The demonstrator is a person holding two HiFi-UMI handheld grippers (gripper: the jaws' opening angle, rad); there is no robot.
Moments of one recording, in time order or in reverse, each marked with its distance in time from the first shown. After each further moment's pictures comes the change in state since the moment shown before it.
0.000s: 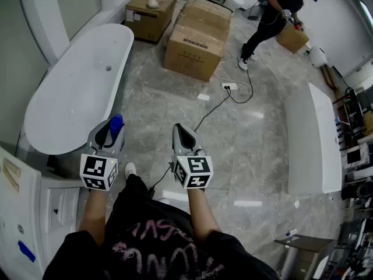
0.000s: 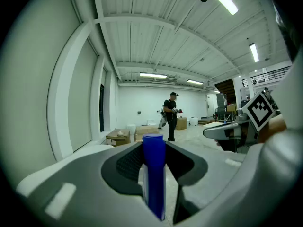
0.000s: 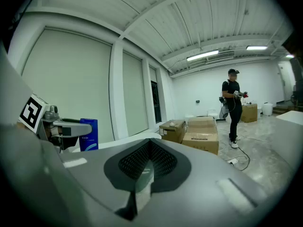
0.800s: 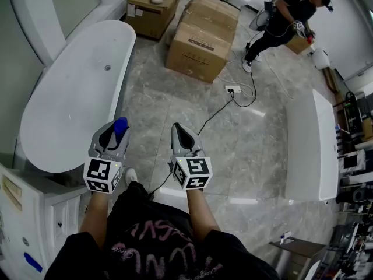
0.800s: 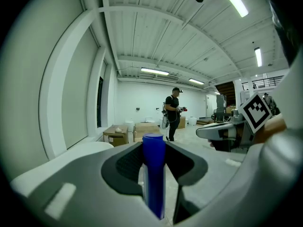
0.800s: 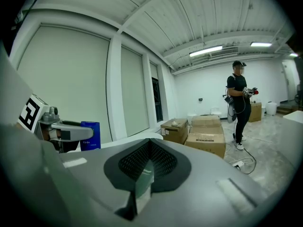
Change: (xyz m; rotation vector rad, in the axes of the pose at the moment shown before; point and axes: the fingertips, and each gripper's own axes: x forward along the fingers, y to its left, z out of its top) left arm 0.096 0.067 -0.003 -0.041 0.025 -0.041; right arm 0.125 -0.011 0.020 -0.009 0.014 0.015
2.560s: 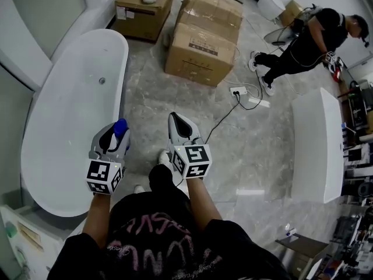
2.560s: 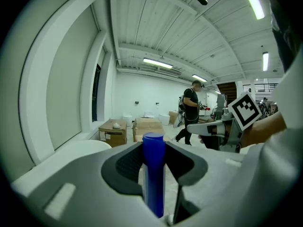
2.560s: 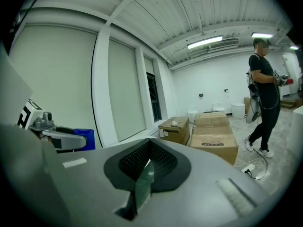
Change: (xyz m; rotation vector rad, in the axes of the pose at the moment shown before) left arm 0.181 0.117 0.018 -0.038 0.071 -0.053; right arm 0.222 -0.072 0.048 0.045 0.020 0.002
